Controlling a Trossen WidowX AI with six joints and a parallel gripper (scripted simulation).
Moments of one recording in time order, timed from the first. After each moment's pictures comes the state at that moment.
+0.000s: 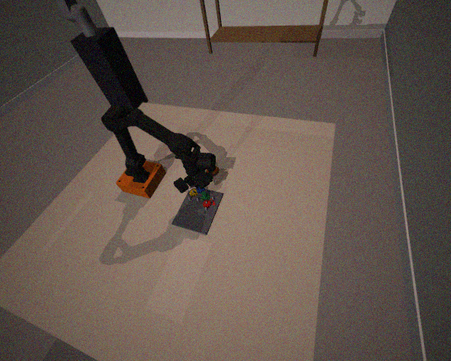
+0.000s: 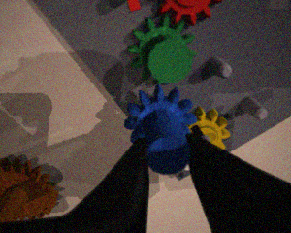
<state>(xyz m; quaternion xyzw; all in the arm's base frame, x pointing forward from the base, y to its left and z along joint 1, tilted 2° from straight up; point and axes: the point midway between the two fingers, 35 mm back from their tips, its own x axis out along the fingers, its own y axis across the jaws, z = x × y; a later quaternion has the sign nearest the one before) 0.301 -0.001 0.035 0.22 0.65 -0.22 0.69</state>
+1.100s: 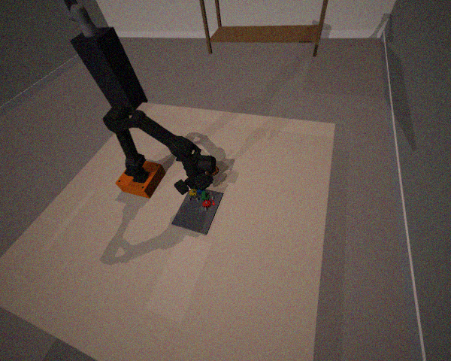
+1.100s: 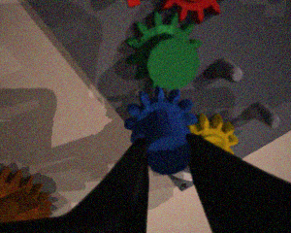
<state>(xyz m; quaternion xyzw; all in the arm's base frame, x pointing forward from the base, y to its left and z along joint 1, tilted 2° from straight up) 0.301 -0.001 0.021 0.22 0.65 -0.22 0.69</state>
